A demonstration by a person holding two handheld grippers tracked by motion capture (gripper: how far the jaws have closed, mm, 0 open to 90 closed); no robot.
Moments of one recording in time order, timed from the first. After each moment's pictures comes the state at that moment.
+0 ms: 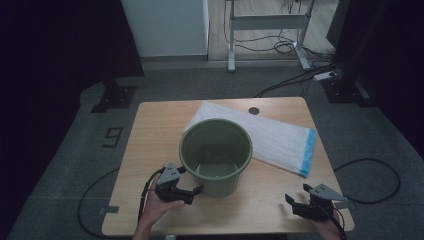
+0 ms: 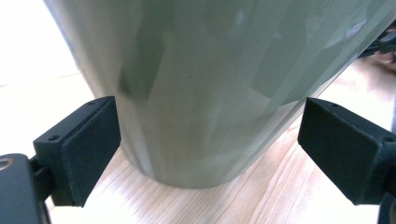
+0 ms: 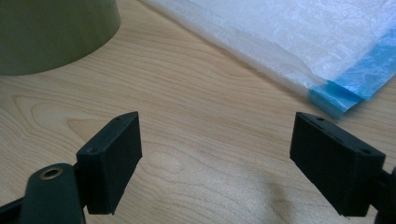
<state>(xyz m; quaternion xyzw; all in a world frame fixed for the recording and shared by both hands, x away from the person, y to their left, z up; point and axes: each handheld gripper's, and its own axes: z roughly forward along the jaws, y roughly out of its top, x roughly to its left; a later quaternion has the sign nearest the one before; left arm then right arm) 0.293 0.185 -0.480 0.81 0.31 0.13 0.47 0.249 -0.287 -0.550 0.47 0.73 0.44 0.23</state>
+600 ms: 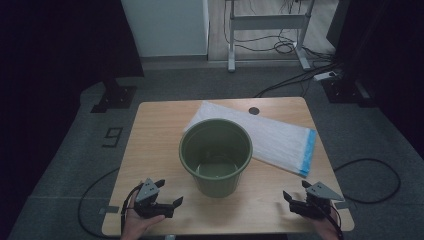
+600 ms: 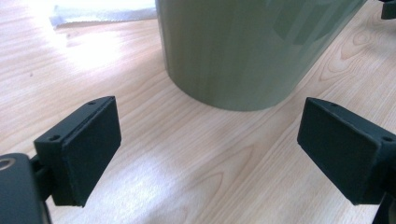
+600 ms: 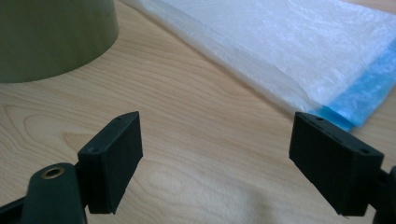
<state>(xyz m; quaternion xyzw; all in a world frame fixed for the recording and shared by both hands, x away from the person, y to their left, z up) 0.254 0.240 -0.500 0.80 0.37 0.16 0.44 0.253 -0.276 -0.542 0.46 0.73 0.43 0.27</state>
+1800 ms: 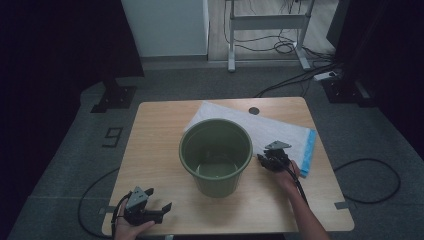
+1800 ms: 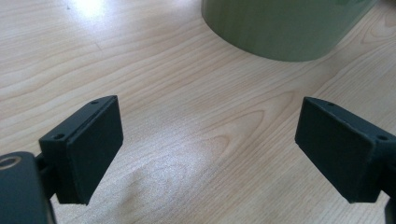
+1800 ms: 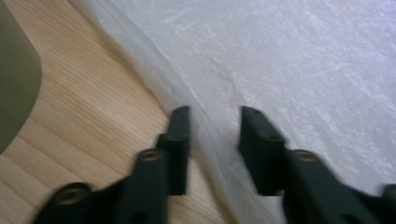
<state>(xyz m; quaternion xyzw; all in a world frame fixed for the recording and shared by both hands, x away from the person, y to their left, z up) 0.245 0.273 -0.531 0.80 0.41 0.16 0.42 0.412 -0.198 -0.552 0.46 0.78 0.36 0.23</state>
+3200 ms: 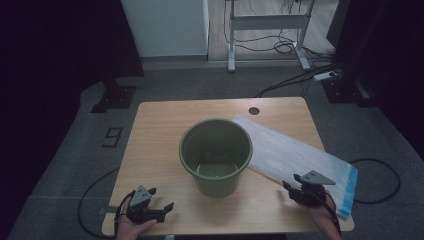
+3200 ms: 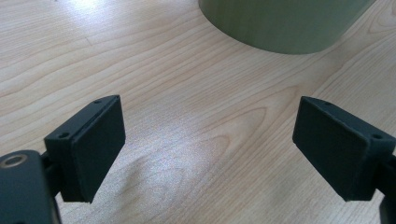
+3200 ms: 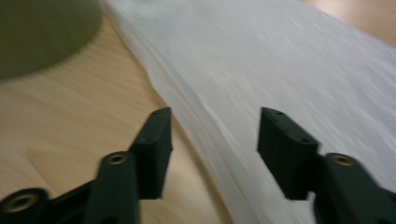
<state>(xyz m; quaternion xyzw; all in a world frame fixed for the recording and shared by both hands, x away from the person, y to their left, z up) 0.250 0.268 -0.533 0.81 0.40 0.15 0.41 0.287 -0.271 -0.536 0.46 0.76 0.40 0.25</state>
